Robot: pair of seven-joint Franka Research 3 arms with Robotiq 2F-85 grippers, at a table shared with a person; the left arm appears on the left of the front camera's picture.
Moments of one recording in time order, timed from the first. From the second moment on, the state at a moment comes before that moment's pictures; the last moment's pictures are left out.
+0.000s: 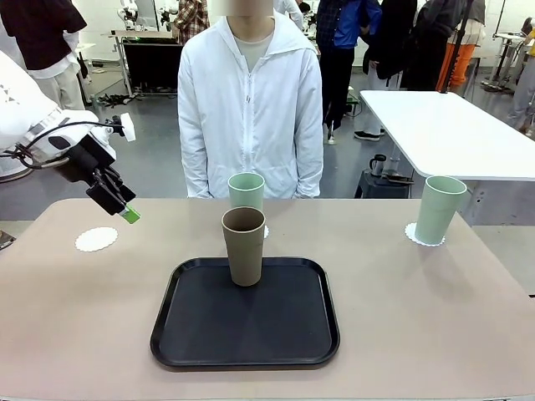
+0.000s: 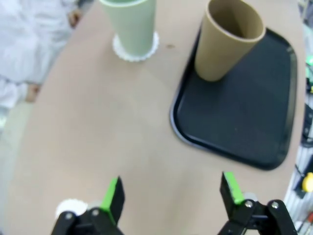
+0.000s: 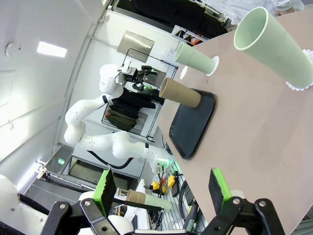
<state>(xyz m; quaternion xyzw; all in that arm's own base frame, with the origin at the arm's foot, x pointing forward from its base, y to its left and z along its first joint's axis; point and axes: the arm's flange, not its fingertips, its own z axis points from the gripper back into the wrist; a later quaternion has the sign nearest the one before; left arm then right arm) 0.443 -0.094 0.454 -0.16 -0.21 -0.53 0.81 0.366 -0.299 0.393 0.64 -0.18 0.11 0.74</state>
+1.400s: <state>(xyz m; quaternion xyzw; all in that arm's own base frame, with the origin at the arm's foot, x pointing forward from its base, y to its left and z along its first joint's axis) 0.493 -0.115 0.322 -0.44 -0.32 -0.64 0.54 0.366 -0.299 0.394 0.64 -0.18 0.11 0.74</state>
